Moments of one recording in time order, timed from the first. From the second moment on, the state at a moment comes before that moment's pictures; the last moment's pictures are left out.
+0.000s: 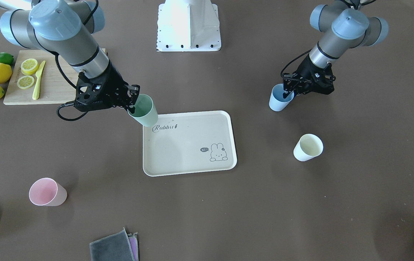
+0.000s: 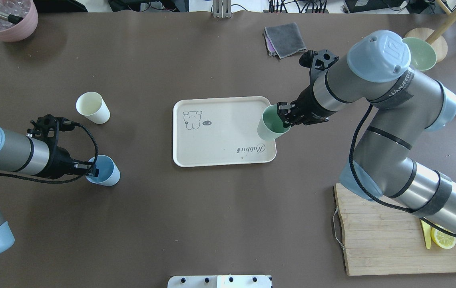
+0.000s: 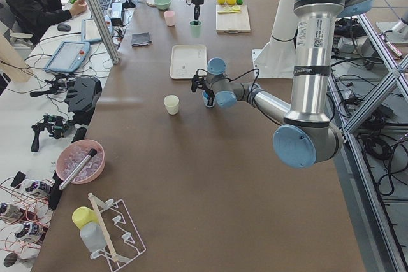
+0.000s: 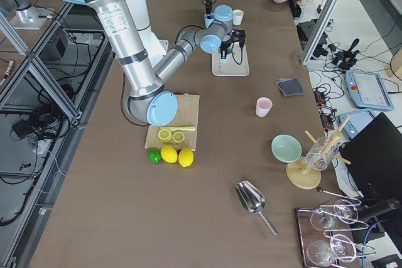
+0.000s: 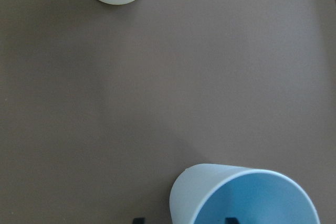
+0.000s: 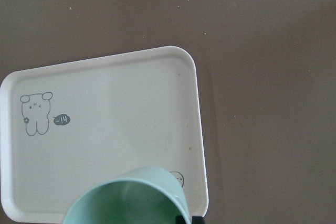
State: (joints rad) left arm -0.64 -1.60 -1.88 -2.21 -2.01 -1.12; right arm 0.72 -1.10 1.83 -1.36 2.07 1.20
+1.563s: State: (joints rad) left arm -0.81 -1.75 -1.95 -1.98 -2.18 -1.12; right arm 0.64 -0.98 1.62 -1.35 1.98 1.21
